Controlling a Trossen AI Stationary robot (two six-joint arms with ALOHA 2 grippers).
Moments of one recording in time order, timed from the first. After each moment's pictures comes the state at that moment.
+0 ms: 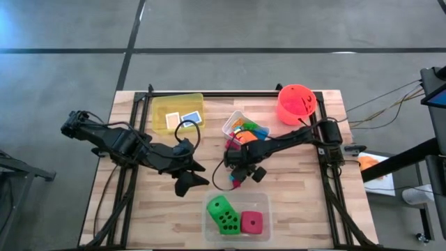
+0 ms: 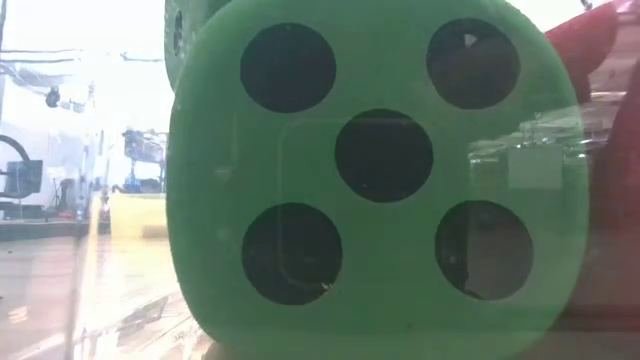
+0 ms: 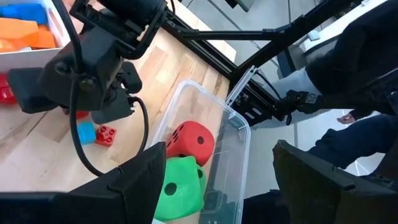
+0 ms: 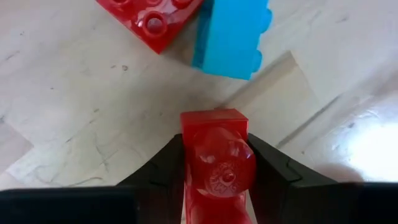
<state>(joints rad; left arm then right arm) -0.40 1.36 1.47 -0.67 -0.17 -0.89 0.09 2.01 1.35 -0.71 0.01 -0.81</state>
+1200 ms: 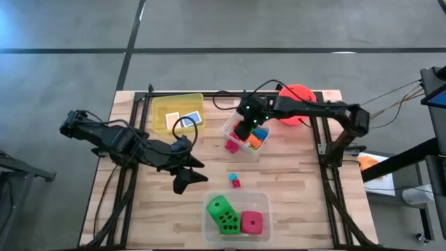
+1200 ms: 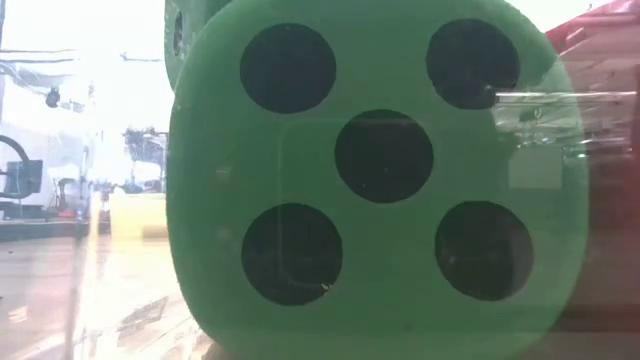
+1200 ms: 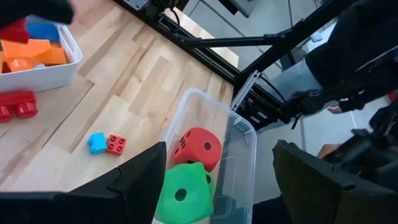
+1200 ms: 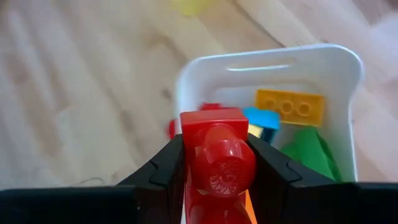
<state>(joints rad) -0.39 1.34 1.47 -0.69 -0.19 -0.83 -0.32 1.67 1.30 -0.61 -0.11 0.39</state>
